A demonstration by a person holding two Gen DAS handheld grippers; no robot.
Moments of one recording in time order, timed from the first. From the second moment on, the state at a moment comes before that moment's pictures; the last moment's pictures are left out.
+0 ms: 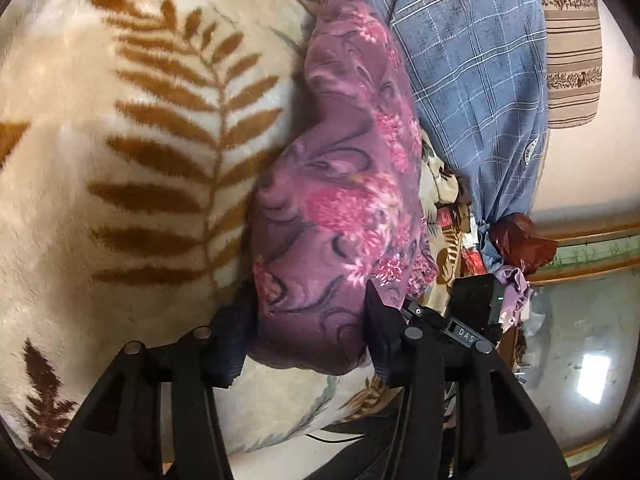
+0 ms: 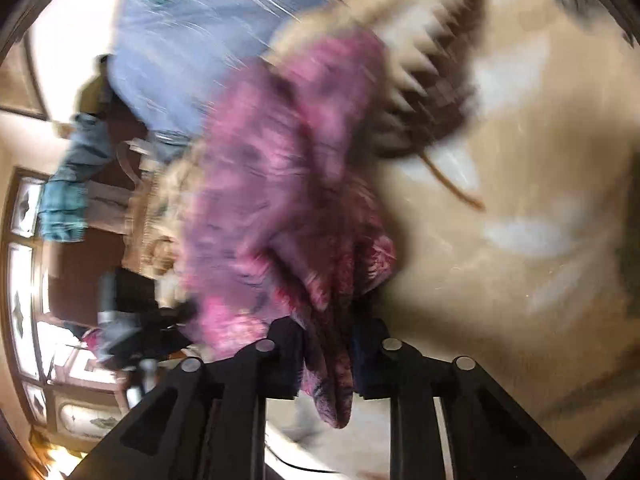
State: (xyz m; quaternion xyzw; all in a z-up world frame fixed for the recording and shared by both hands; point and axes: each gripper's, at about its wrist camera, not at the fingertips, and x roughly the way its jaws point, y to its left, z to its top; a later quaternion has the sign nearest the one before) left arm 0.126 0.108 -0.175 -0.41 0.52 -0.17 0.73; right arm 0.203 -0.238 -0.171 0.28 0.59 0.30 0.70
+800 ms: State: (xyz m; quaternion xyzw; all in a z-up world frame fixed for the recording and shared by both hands) left arm 0.046 0.099 -0.124 -0.24 0.45 -0.01 0.86; right arm 0.151 -0.263 -0.134 0.29 0.53 0.23 0.76
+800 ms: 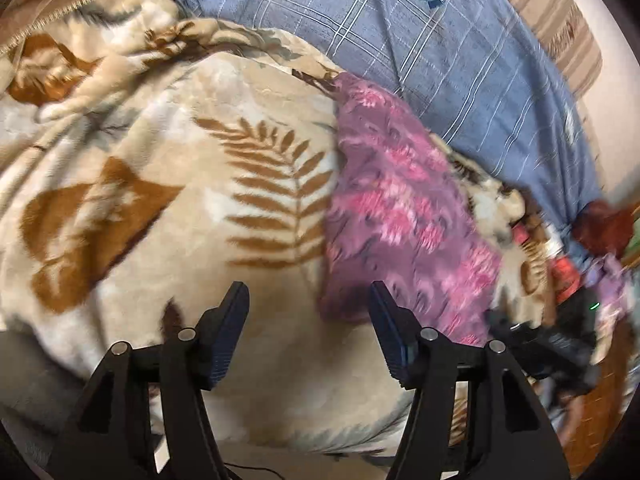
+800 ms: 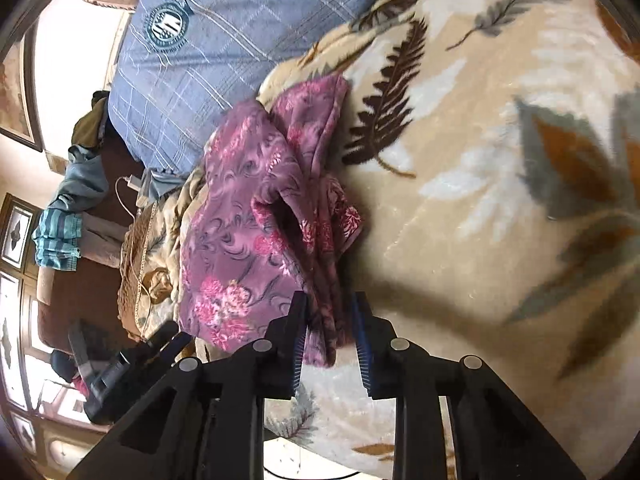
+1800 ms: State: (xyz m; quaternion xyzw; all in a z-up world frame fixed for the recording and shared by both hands) left arm 0.076 0.077 -0.156 -0.28 0.45 -0.04 0.85; right arm 0.152 -0.248 -0.158 0.28 0.54 0.21 0.76
